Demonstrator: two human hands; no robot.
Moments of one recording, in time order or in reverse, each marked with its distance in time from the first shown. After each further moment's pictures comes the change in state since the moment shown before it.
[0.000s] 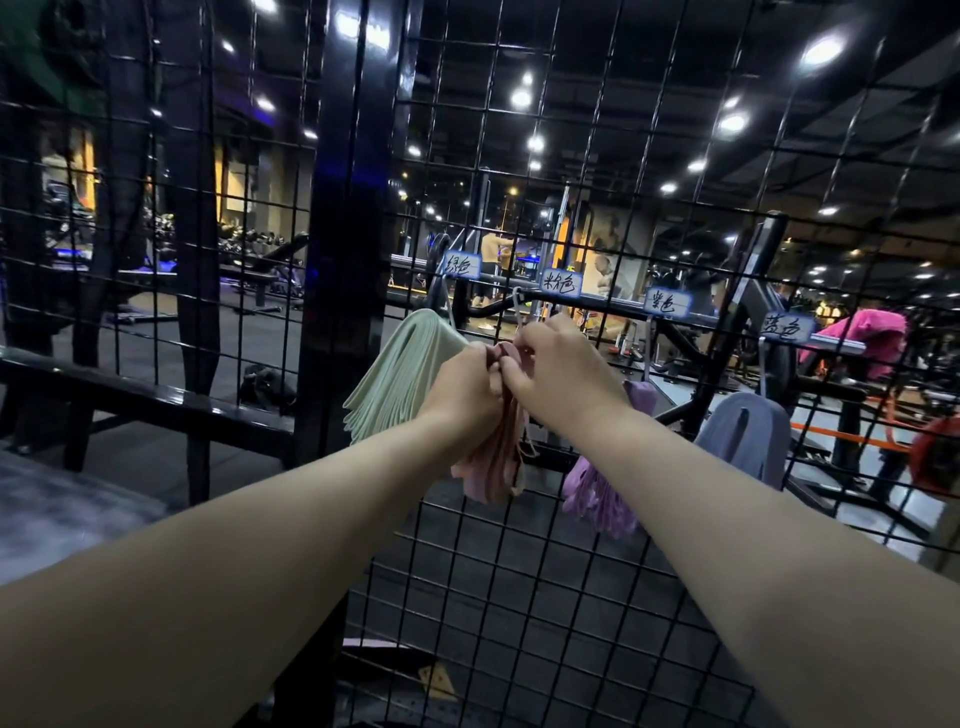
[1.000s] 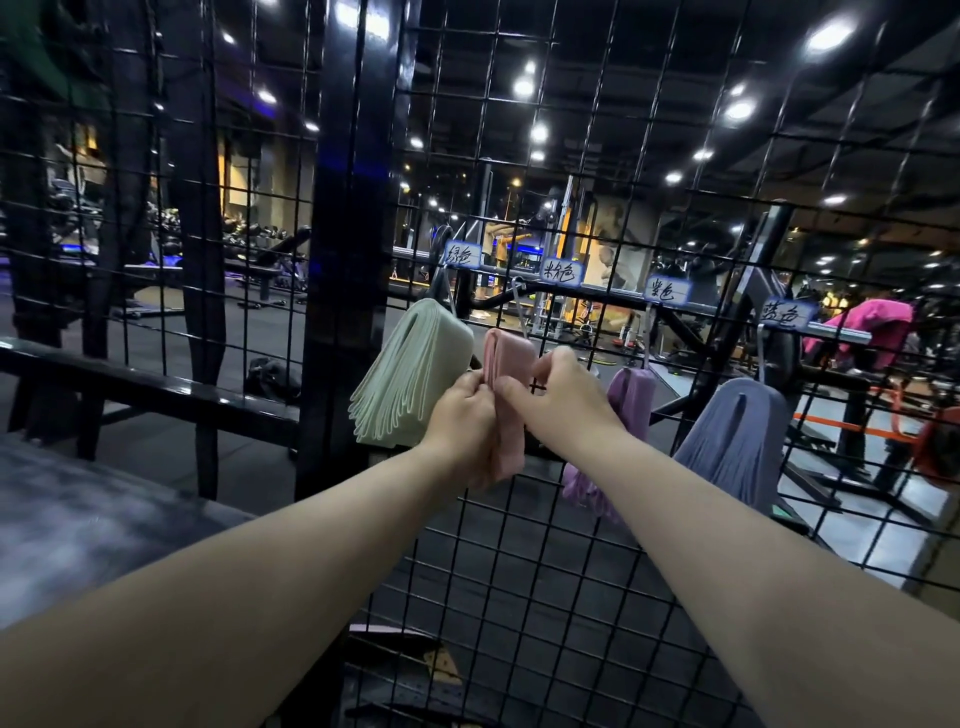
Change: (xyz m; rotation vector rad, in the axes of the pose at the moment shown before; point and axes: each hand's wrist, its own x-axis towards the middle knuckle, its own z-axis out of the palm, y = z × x) left_hand -0.031 -0.013 0.021 -0.754 -0.048 -0.381; right_hand -0.028 0.005 0.010 0.297 -0.129 0.355
